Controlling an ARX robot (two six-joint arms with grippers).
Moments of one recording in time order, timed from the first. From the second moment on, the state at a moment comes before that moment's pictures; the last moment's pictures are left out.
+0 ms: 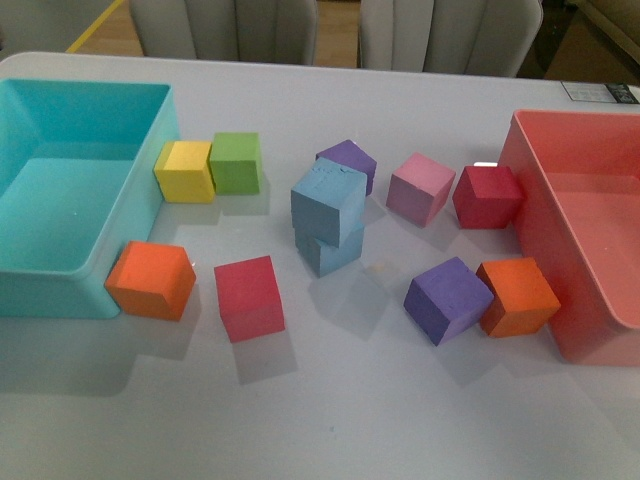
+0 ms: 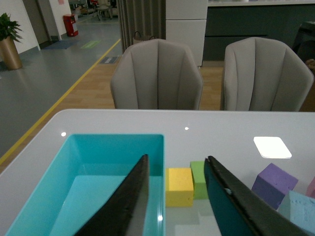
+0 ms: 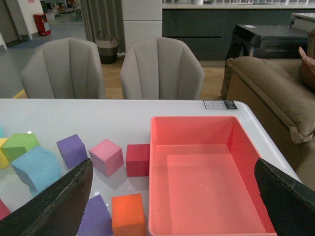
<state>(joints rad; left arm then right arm) -0.25 1.41 0.25 1.15 -0.24 0.00 0.00 0.00 0.02 0.00 0.00 -0.01</state>
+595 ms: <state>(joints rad) -0.08 0.89 0.04 0.83 -0.06 0.00 0.00 0.00 0.02 0.00 0.00 -0.01</state>
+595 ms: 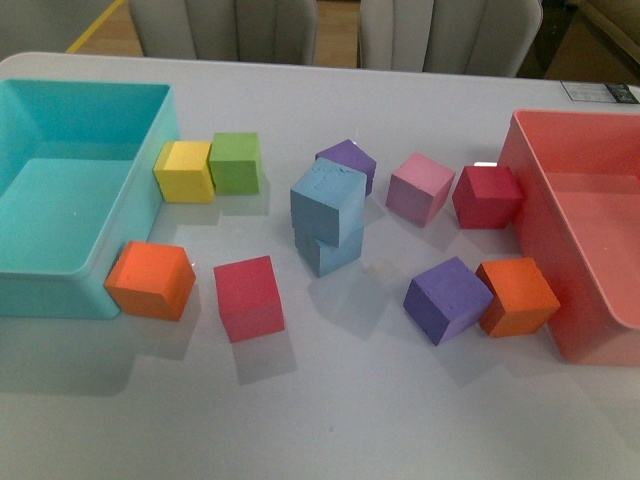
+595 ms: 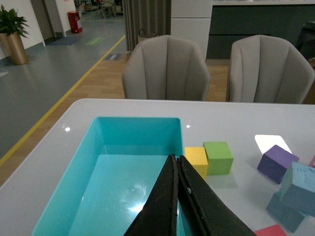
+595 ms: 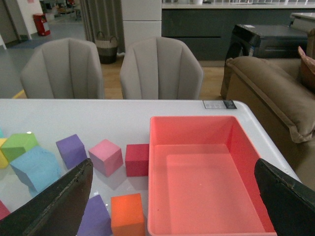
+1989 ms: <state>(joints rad) 0.00 0.04 0.01 0.01 0.00 0.00 0.00 0.00 0.02 0.00 0.00 -0.01</state>
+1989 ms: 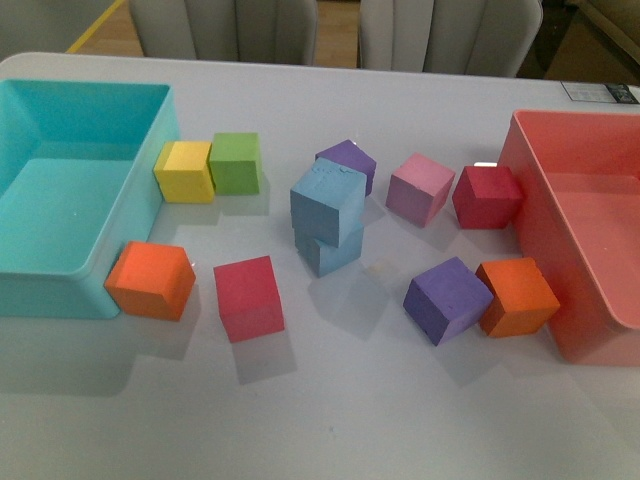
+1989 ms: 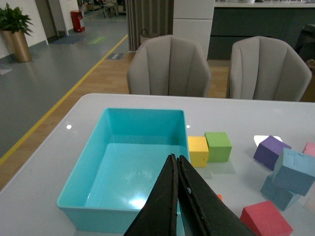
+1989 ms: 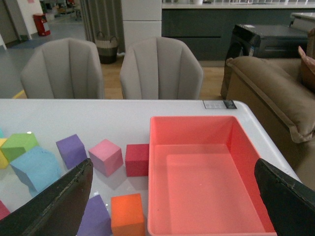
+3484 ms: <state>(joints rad) 0.00 0.01 0.01 0.00 0.00 0.00 0.00 0.00 0.02 0.00 0.00 -0.01</state>
